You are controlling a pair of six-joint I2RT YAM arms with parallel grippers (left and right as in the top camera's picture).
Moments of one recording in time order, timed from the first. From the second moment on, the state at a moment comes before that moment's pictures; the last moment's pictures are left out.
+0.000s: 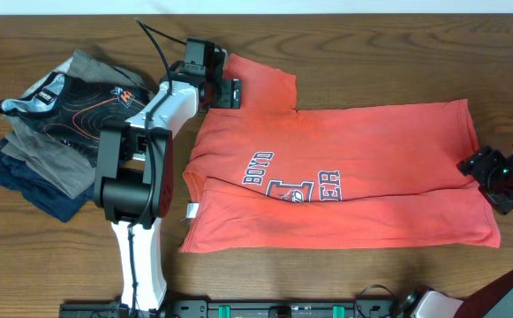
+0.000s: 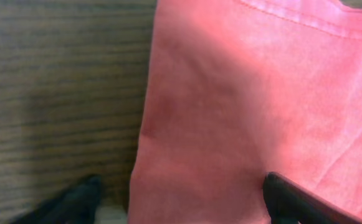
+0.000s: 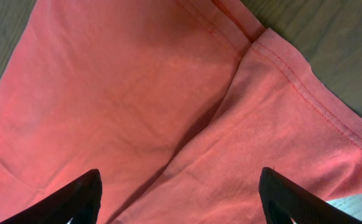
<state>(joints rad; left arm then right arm) -0.20 2.22 1.56 -0.40 0.16 -0.12 -0.61 1.43 1.03 -0.87 -0.23 0.26</state>
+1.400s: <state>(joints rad) -0.22 2.02 1.56 -0.74 0.42 -0.22 -0.41 1.93 1.35 -0.34 -0.13 0.14</state>
